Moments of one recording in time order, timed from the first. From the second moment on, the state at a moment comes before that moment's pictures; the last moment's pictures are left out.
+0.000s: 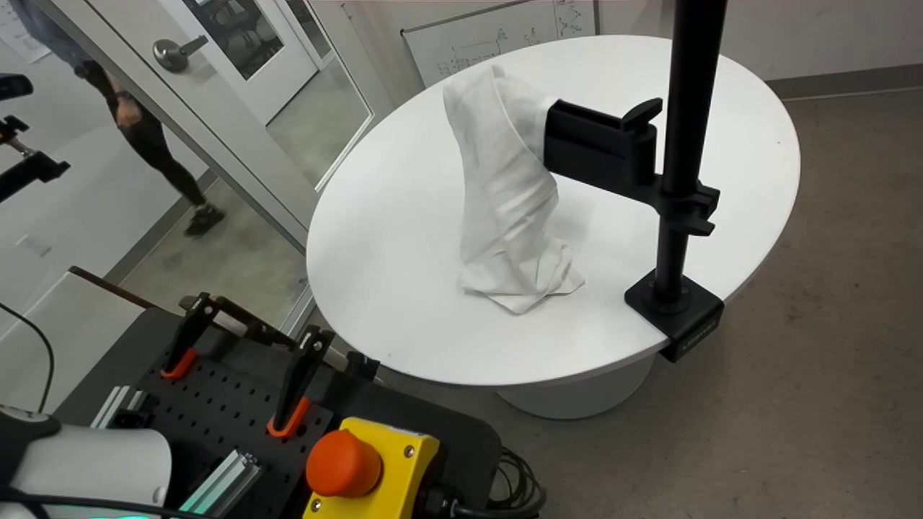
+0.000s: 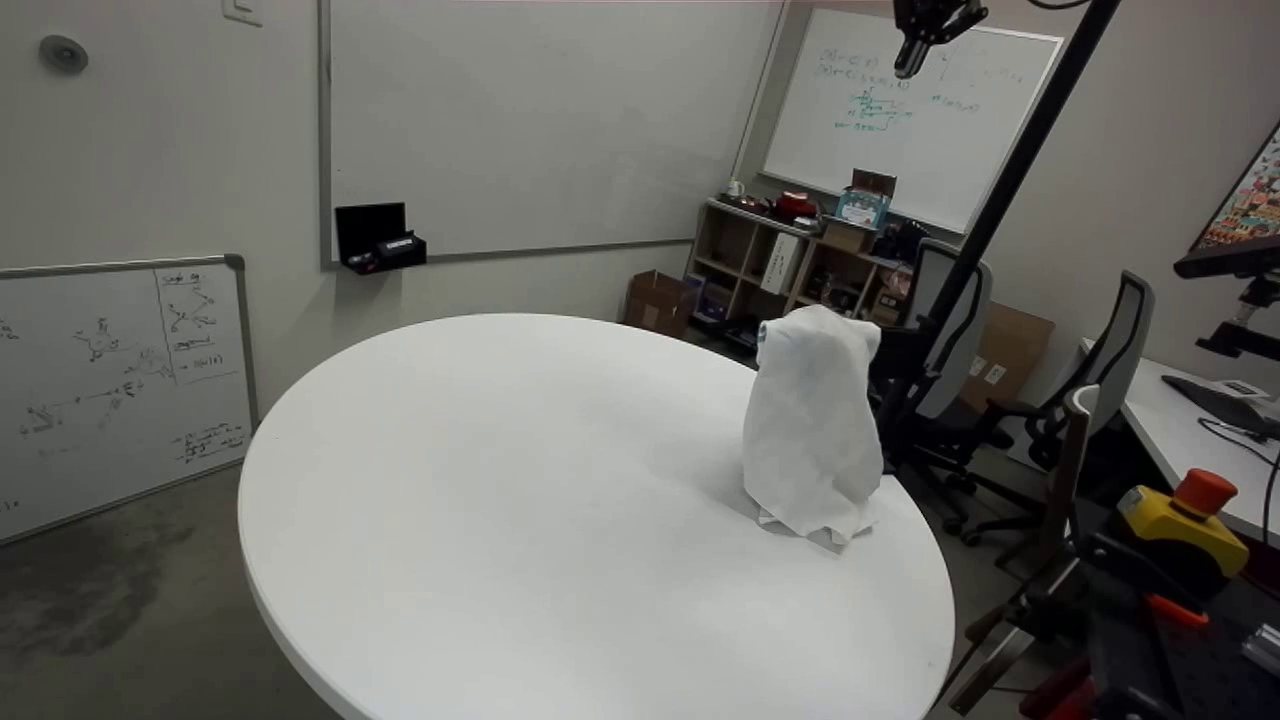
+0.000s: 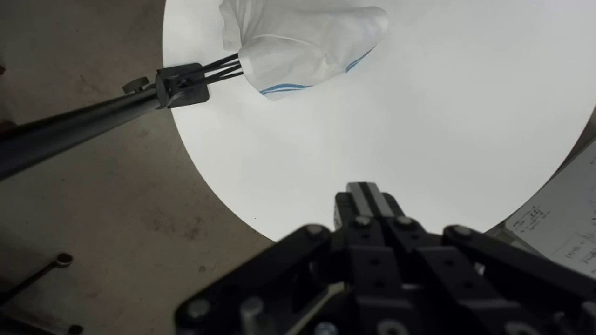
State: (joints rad) arm -0.26 0.27 -0.28 -1.46 0.12 1.73 0.26
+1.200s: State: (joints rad) arm -0.21 0.21 -0.18 -1.47 0.10 1.44 0.13
